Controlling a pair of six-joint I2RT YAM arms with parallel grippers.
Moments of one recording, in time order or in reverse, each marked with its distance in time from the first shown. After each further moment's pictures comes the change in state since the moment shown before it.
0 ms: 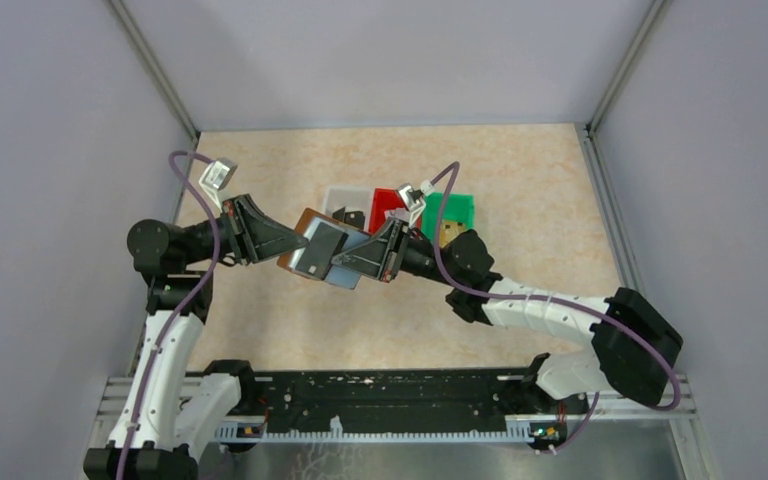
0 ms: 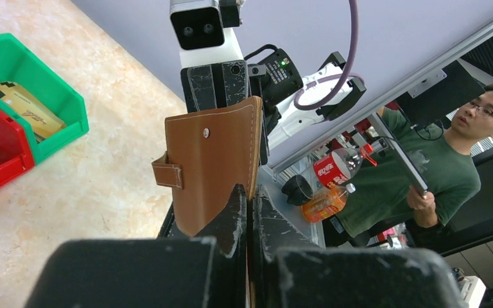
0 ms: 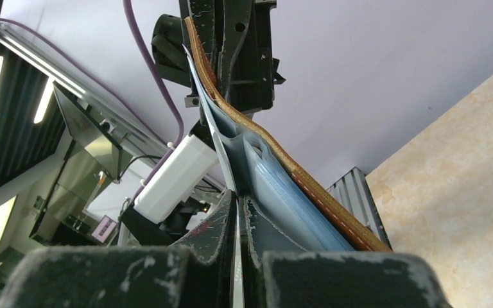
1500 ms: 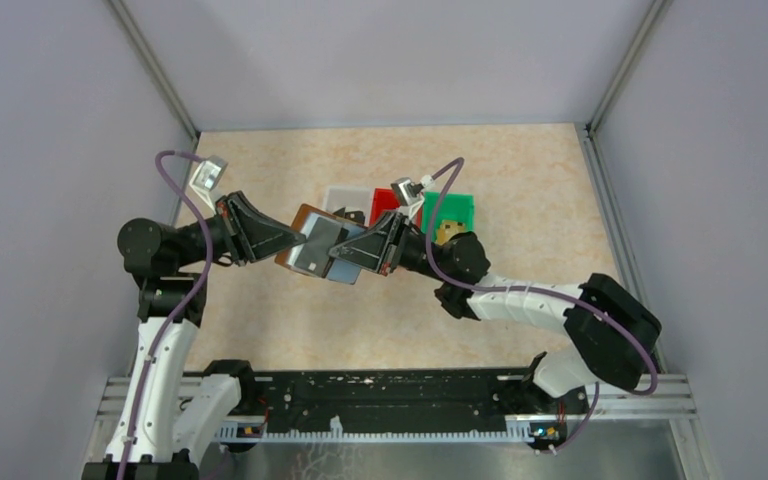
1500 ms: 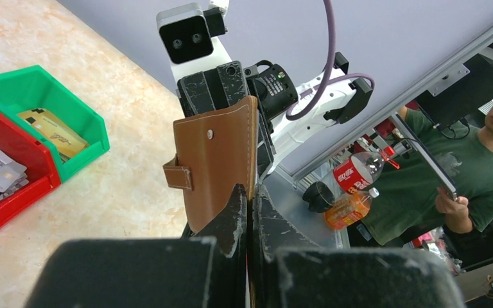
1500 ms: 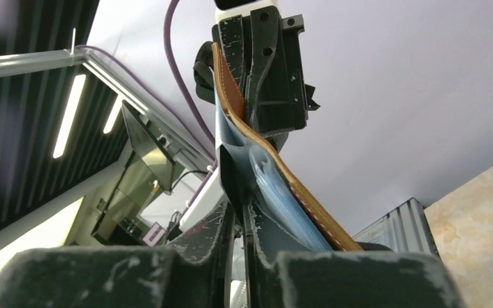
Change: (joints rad) left arm 0.000 -0.034 0.064 -0.126 -0.039 0.130; right arm 0.001 0.115 0.024 0.284 -0.005 0.167
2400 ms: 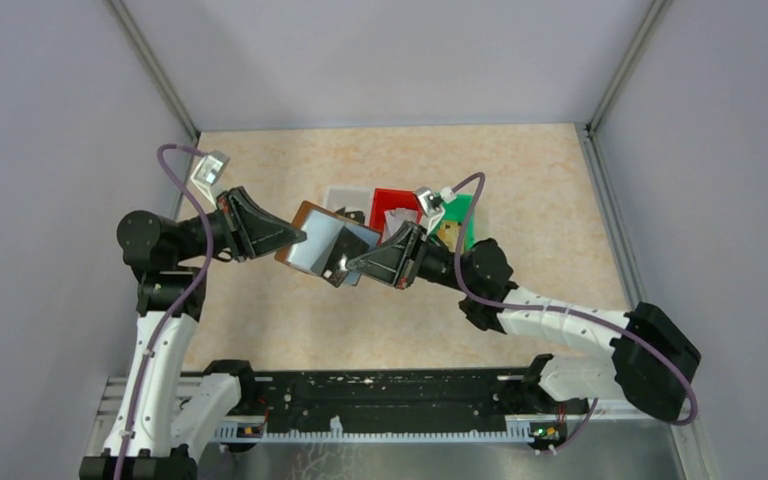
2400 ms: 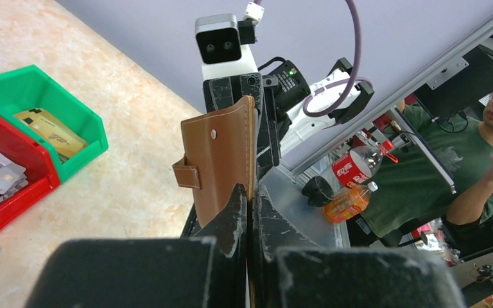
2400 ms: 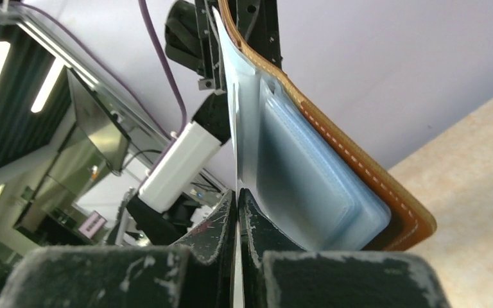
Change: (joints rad) left arm -0.001 0.030 0.038 -0.016 0.020 0.016; right arm -0.010 -0.203 -0.105 -0.208 0.004 -0.188
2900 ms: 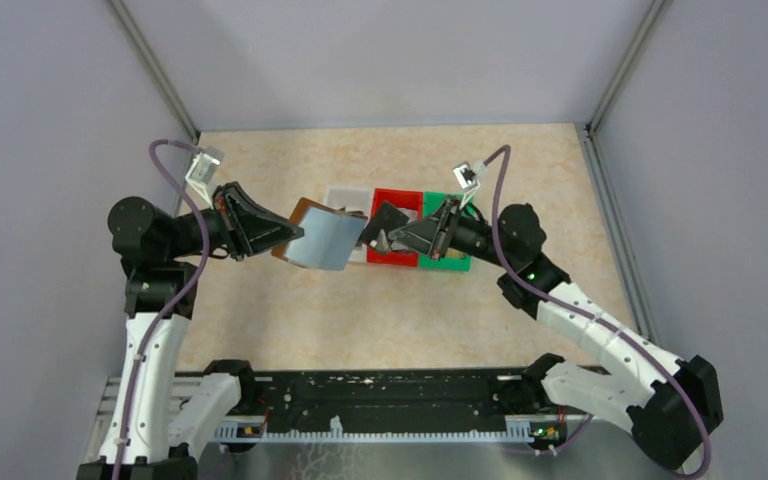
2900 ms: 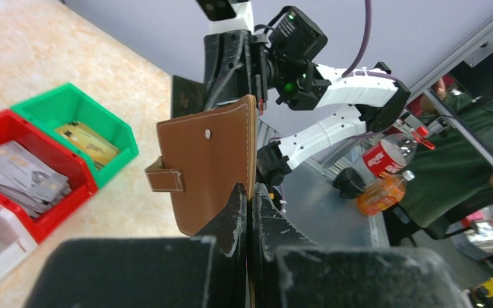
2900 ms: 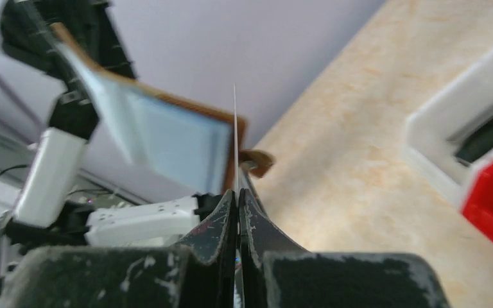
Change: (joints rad) left arm 0.000 0.010 0.091 -0.187 0.002 0.209; right arm -0.290 -0.244 0.079 -0.625 -0.118 -0.240
